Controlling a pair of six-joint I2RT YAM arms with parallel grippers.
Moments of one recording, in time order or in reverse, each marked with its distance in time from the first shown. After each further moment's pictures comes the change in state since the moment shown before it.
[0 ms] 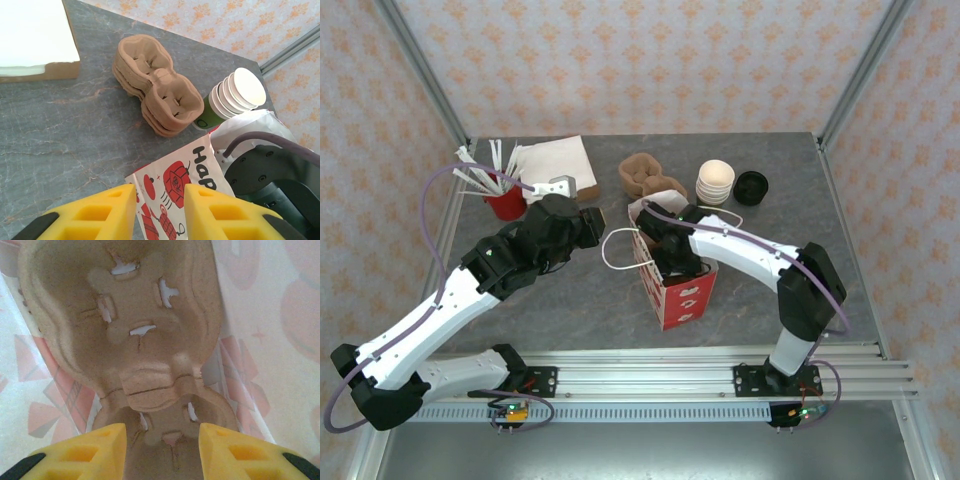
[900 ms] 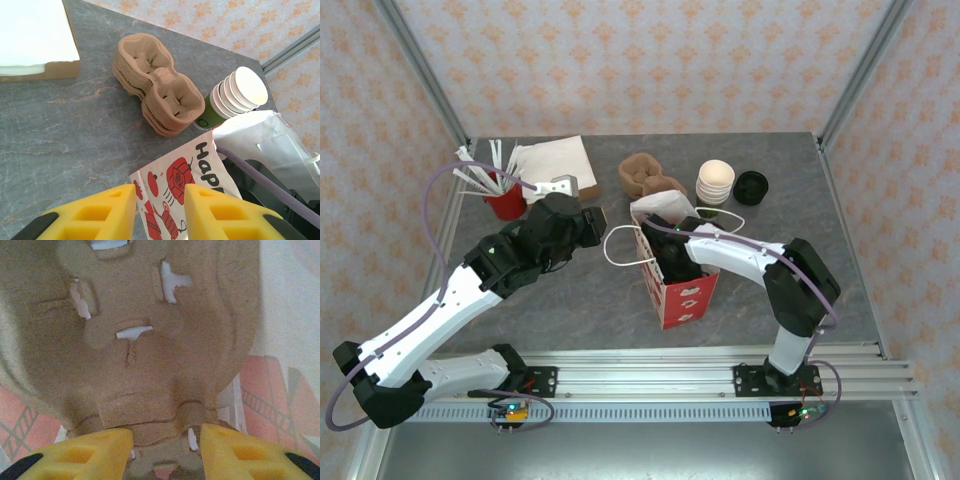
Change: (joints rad) left arm 0.000 0.015 0.007 -0.001 0.000 0.000; right arm -0.011 0.042 -0.126 0.134 -0.004 -0.031
